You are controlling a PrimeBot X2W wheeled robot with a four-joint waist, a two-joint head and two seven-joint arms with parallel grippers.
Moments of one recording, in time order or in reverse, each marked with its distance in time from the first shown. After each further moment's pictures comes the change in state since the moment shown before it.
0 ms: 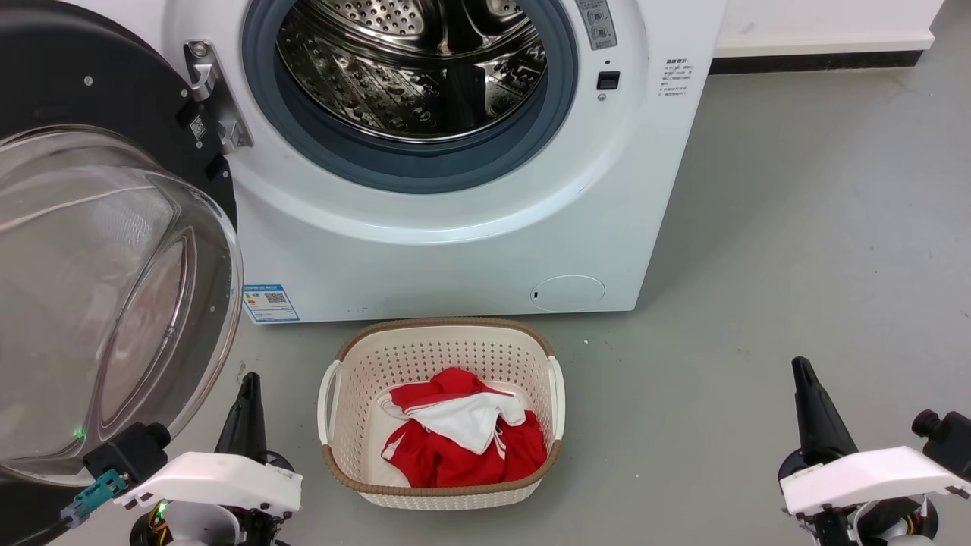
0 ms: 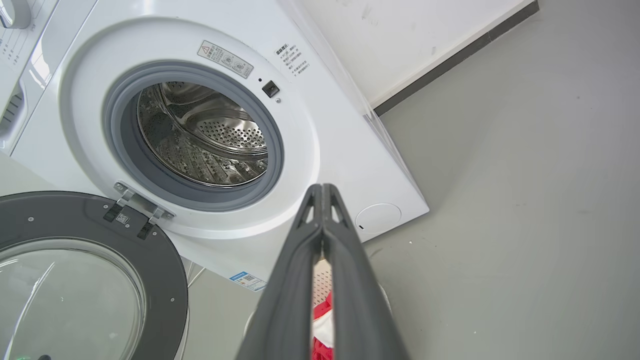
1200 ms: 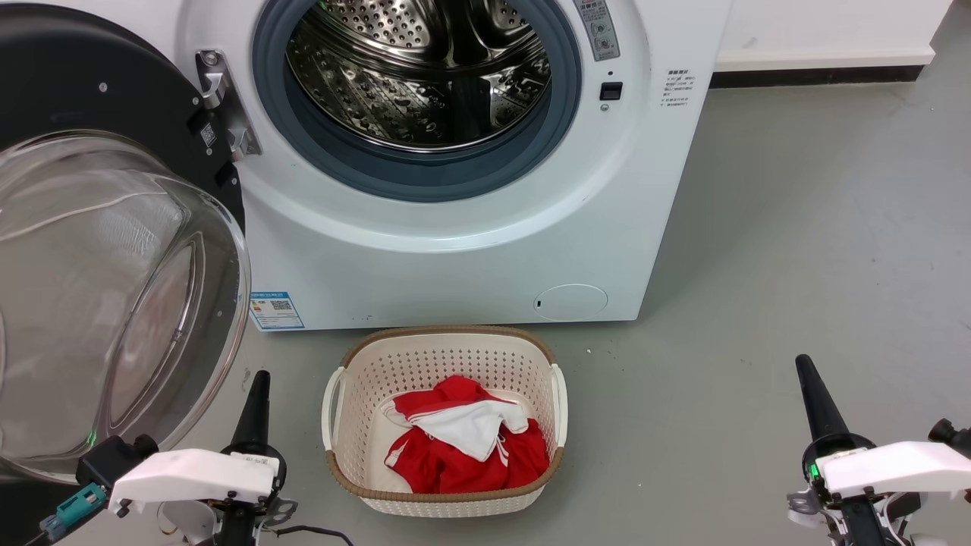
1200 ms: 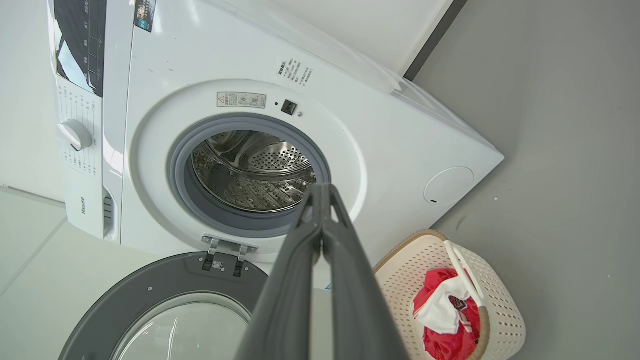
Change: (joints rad) left arm -0.018 -0.047 0.067 0.015 -0.411 -0.068 0.111; right arm -0.030 -0.004 -0.023 0.033 0.451 0.000 0.086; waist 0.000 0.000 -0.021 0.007
